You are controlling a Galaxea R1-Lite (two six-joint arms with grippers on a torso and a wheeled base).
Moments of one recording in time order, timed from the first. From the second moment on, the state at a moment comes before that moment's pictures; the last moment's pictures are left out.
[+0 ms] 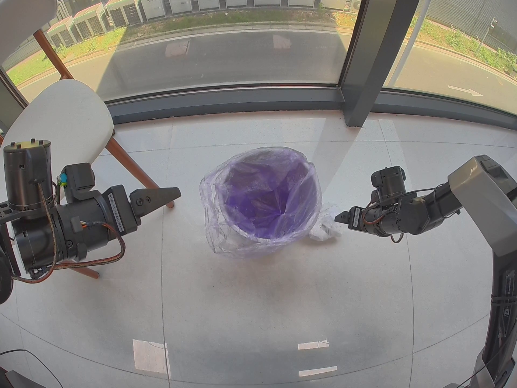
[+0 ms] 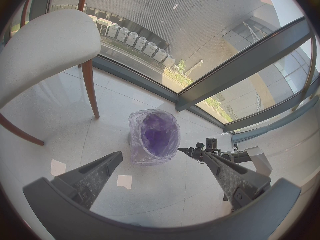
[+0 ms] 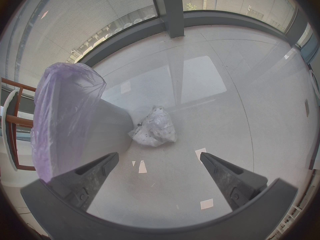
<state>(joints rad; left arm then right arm) -0.39 1.38 -0.72 -0.35 -0.15 -0.55 0.27 2.32 -1.37 -0.21 -0.03 0.41</state>
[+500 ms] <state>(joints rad) -0.34 1.38 -0.73 -0.39 -0.15 -0.55 0.26 2.56 -1.85 0.09 -0.04 0.33</state>
